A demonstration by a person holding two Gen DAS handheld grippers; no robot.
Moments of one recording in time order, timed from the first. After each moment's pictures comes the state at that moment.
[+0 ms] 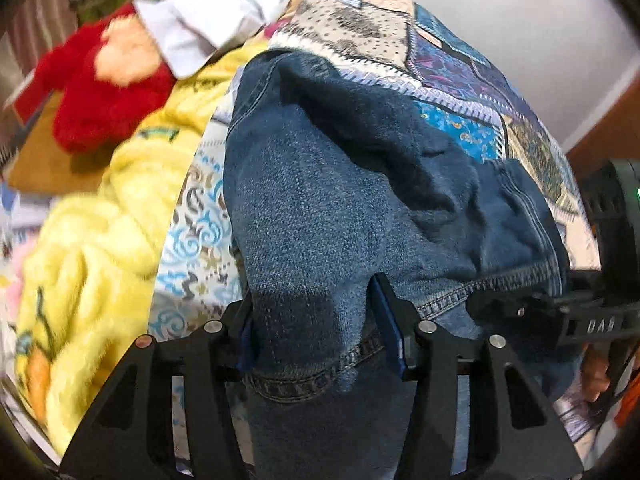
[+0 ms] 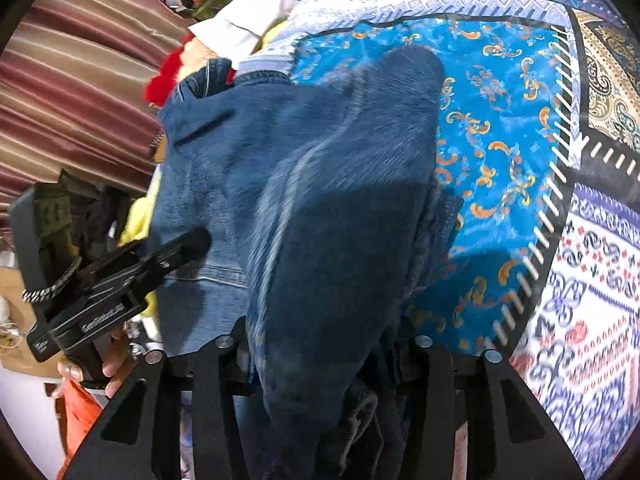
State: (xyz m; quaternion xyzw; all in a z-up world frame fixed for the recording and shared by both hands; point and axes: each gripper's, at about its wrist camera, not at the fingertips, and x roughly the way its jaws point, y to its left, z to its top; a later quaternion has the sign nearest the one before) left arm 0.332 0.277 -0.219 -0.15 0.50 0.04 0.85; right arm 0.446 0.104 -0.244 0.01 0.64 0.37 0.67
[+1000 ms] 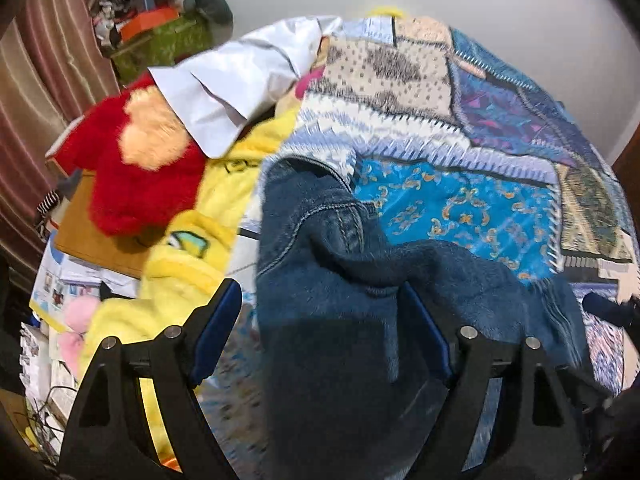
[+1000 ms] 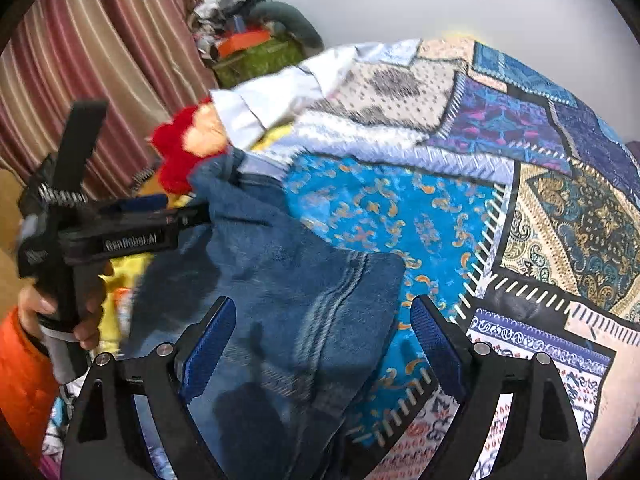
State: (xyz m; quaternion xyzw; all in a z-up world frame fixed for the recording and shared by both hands) left arm 0.414 0.300 -0.214 -0.09 0.49 0.15 0.86; right arm 0.456 0.097 -0.194 -0.08 0.47 0.35 0.81
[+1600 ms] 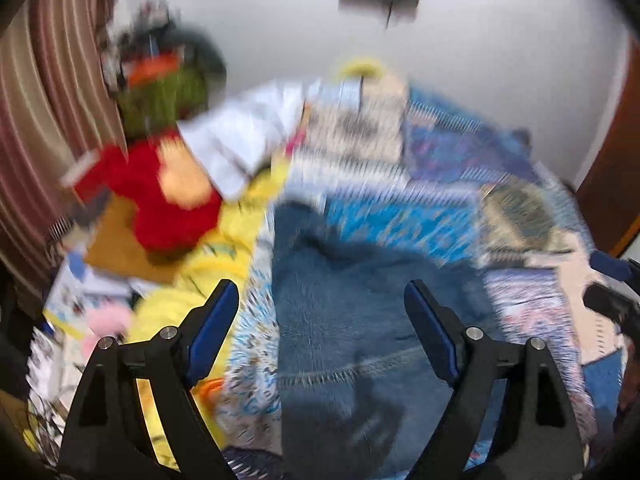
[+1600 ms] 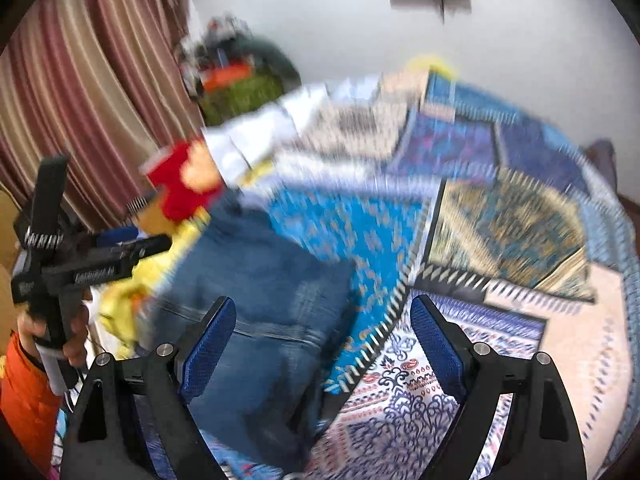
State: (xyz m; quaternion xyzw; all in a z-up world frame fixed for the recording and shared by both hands) left arm 0.284 0.256 -0.092 -0.07 0.37 0.12 0.92; right arm 0.388 0.005 -0.081 -0.02 0.38 0.35 0.86
